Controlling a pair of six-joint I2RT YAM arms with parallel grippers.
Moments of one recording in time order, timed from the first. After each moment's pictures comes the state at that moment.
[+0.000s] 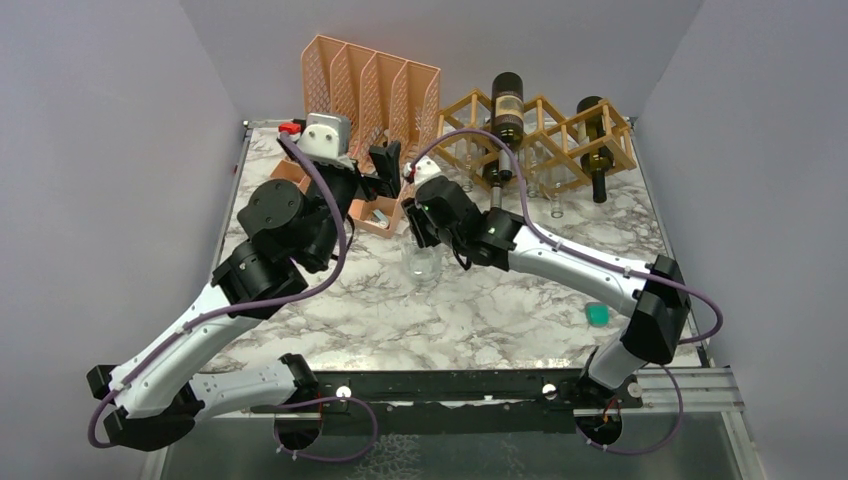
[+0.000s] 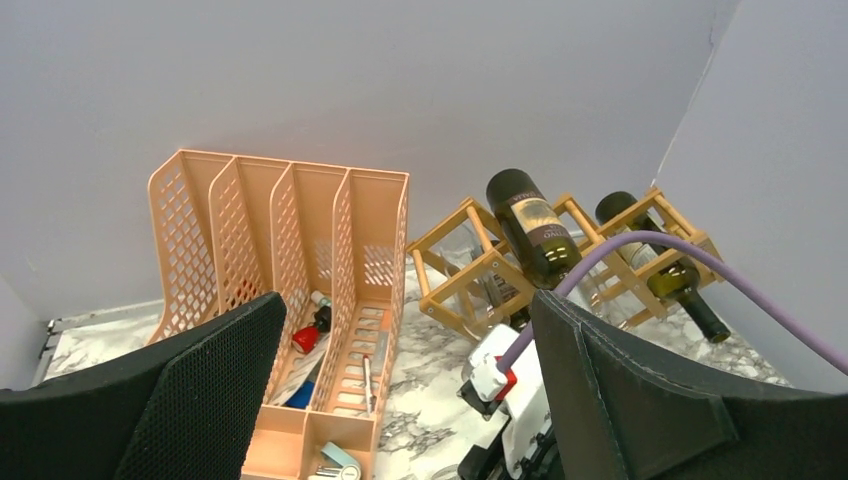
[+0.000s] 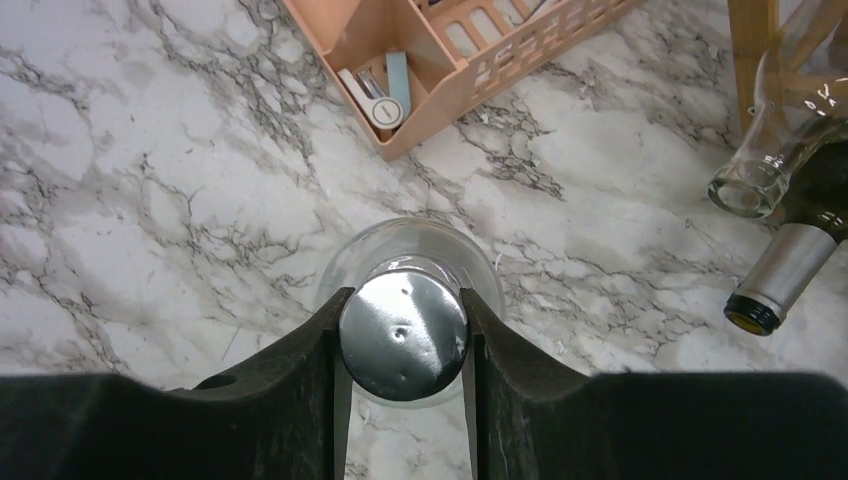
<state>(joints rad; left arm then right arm) -0.94 0.97 1.37 -0.17 -0.62 0.04 0.99 1.62 1.43 -0.42 0.35 0.20</state>
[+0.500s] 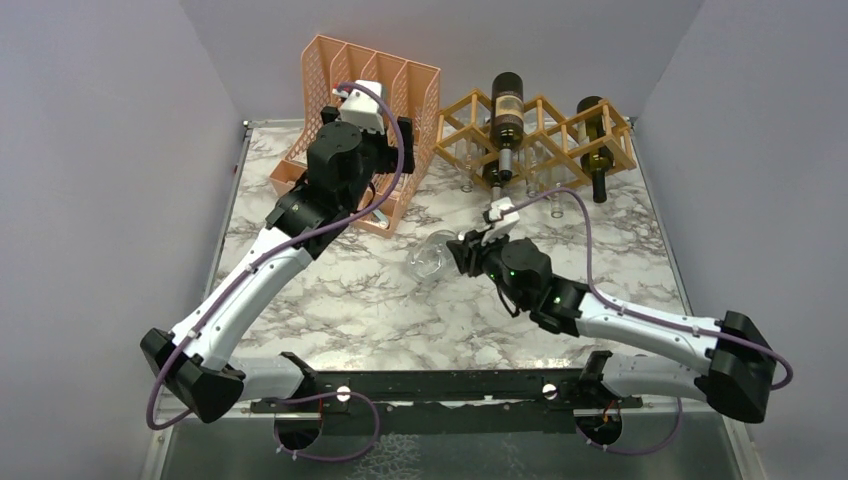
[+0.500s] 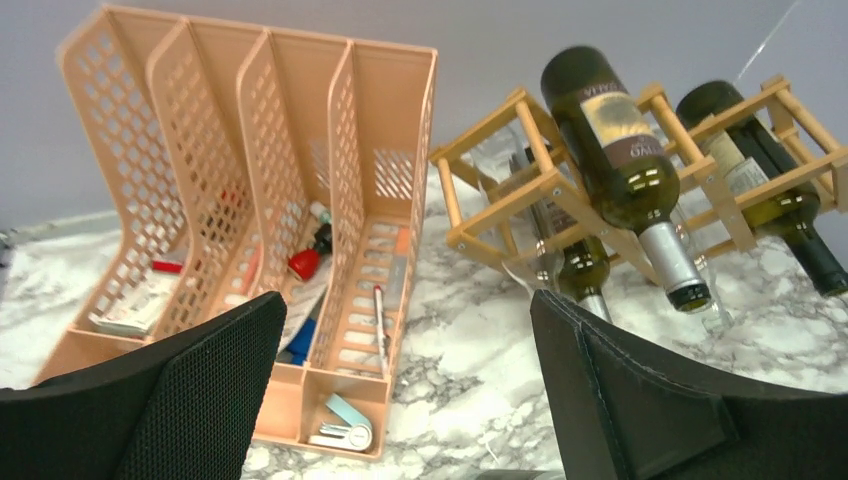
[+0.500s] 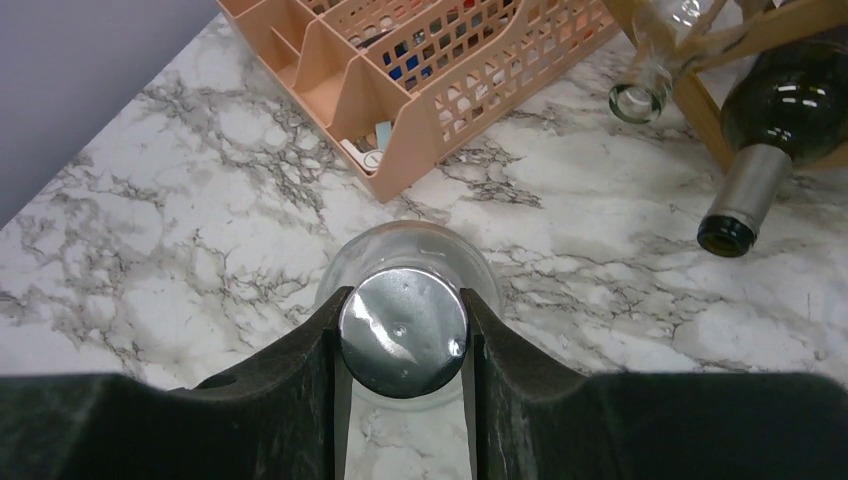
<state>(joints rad) -0.67 1.24 1.41 -0.23 -0.39 -0.08 0.99 1.17 0.70 0.27 0.43 0.23</state>
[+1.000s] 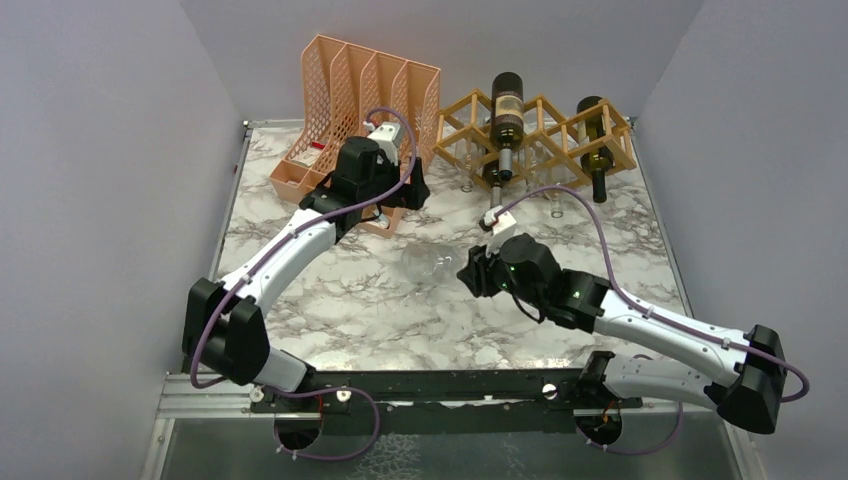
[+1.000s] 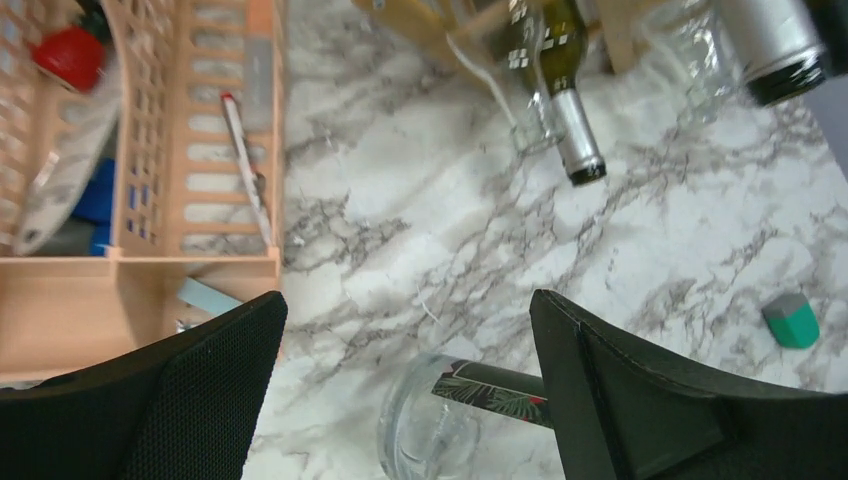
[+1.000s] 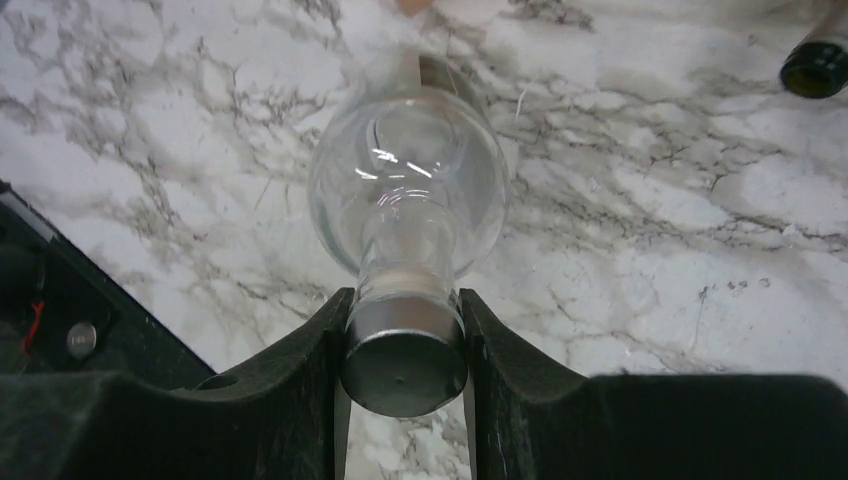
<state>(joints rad) -0.48 1.41 1.20 -0.21 0.11 -0.27 0.99 1.02 0.75 -0.18 0.26 0.35</state>
